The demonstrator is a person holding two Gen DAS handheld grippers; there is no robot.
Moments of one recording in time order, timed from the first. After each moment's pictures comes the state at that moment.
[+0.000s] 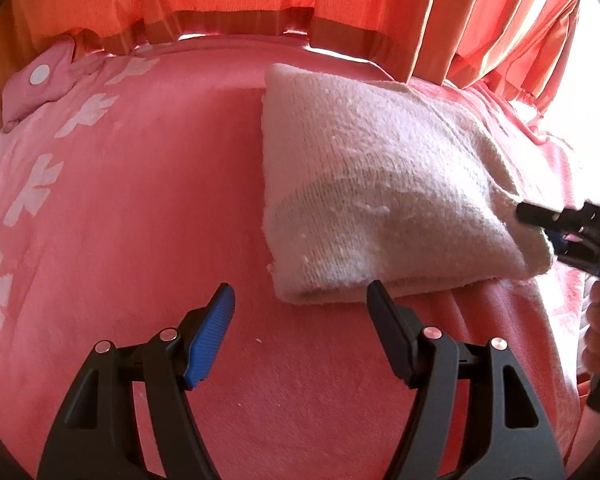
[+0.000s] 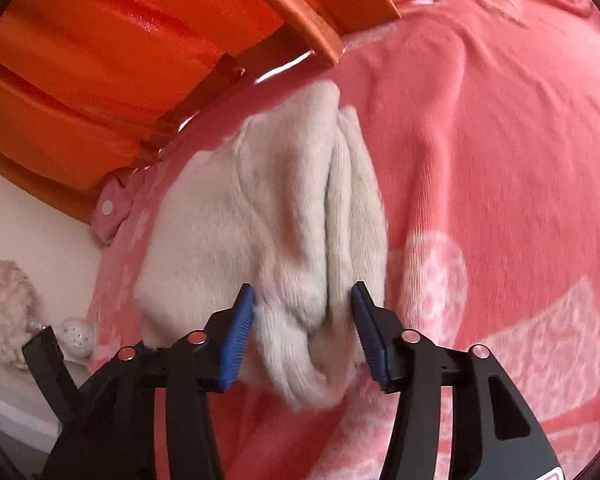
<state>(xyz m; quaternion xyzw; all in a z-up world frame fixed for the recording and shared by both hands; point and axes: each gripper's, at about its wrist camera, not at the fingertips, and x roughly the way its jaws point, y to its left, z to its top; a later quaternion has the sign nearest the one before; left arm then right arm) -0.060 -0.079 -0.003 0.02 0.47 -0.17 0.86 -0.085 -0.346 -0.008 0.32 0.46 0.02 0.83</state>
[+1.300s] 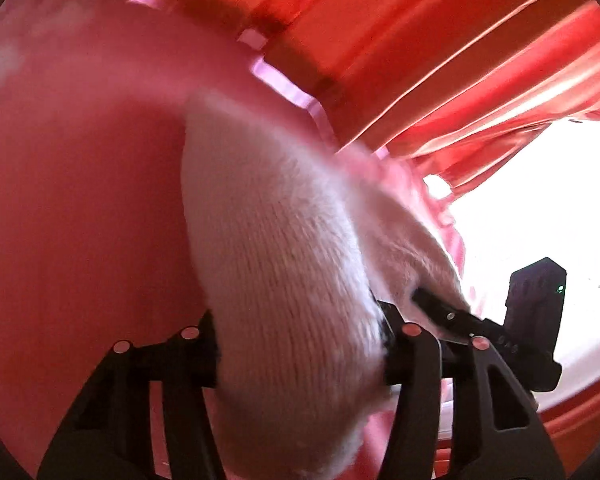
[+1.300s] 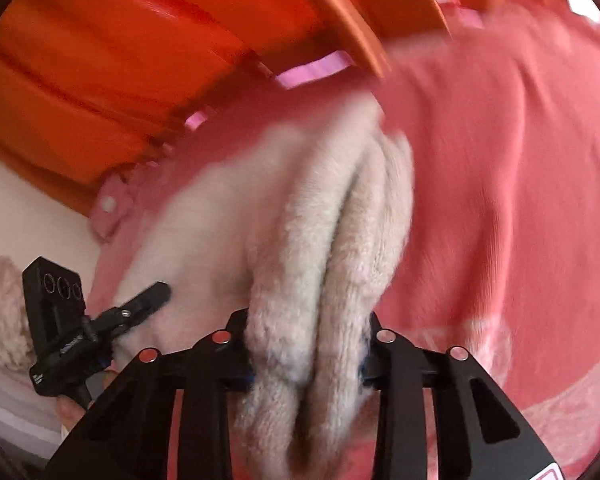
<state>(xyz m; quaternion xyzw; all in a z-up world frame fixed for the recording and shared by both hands) 0.044 -0.075 0.032 -0.21 0.47 -0.33 0.79 -0.032 -0.317 0.051 0.27 0.41 0.05 0.87</state>
